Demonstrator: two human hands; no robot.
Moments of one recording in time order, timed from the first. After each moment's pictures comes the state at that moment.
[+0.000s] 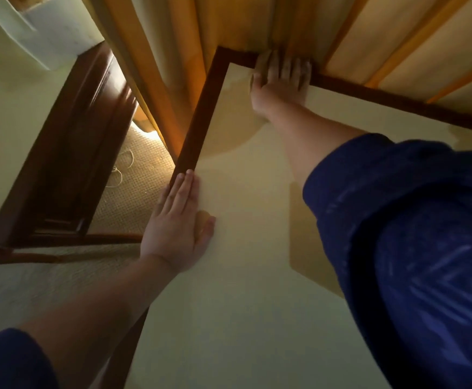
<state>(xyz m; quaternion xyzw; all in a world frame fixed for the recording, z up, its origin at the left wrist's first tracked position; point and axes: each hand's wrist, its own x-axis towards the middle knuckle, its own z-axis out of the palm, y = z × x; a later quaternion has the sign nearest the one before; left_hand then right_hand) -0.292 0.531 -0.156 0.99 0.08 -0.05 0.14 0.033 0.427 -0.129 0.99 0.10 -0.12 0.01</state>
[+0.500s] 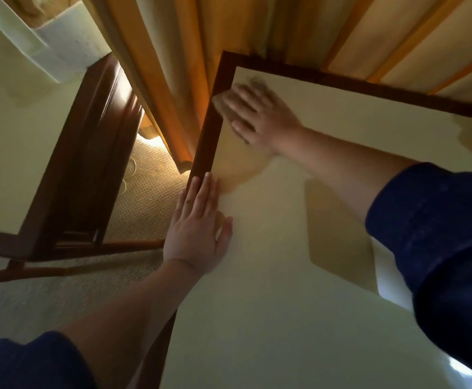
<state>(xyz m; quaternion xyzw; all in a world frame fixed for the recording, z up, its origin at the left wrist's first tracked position) -0.291 0.531 -0.154 0.98 0.06 -0.03 0.17 -0.022 0.418 -0.130 0.90 0.41 -0.13 0.02</state>
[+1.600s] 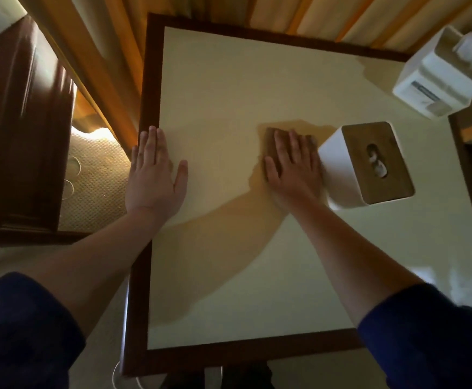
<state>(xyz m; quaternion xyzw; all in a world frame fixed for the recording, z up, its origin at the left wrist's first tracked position) -0.297 0.536 -0.162 0.97 0.05 0.01 0.22 -0.250 0.251 -0.145 0.99 0.00 -0.10 -0.03</state>
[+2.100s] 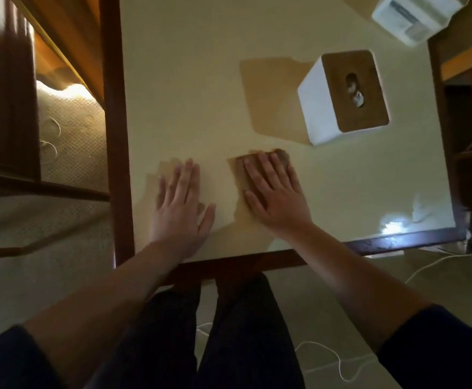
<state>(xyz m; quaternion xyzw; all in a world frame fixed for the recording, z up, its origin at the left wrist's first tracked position) -0.471 0.448 -0.145 0.97 -0.07 -0.12 0.18 -0.436 0.200 -0.138 0.98 0.14 -0.13 -0.05</state>
